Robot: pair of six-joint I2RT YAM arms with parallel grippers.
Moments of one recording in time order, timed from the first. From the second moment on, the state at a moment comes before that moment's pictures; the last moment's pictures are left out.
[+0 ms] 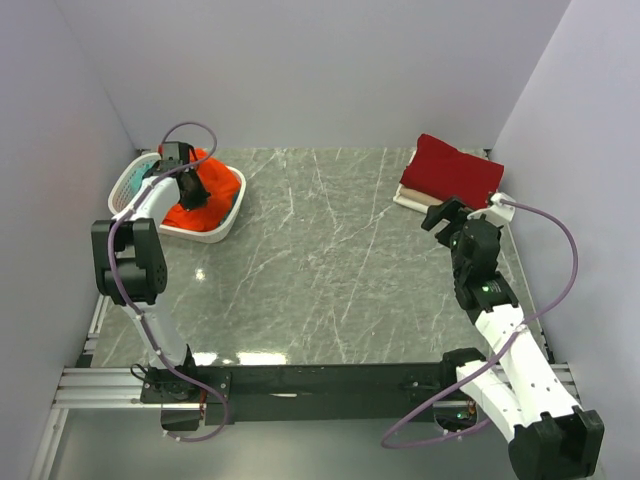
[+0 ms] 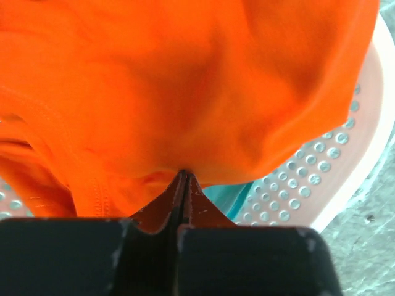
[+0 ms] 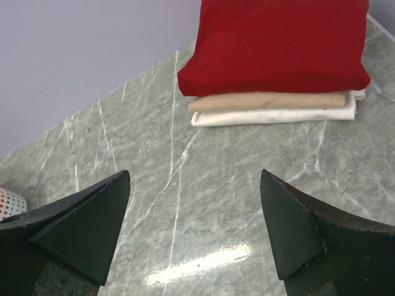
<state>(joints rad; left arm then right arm) 0.04 1.89 1.46 -0.51 -0.04 -0.46 0.16 0.80 0.63 -0.04 0.32 0.52</state>
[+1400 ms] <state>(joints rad) -0.03 1.93 1.54 -0.51 -0.28 -0.49 0.16 0.80 0.61 -0.04 0.16 0.57</state>
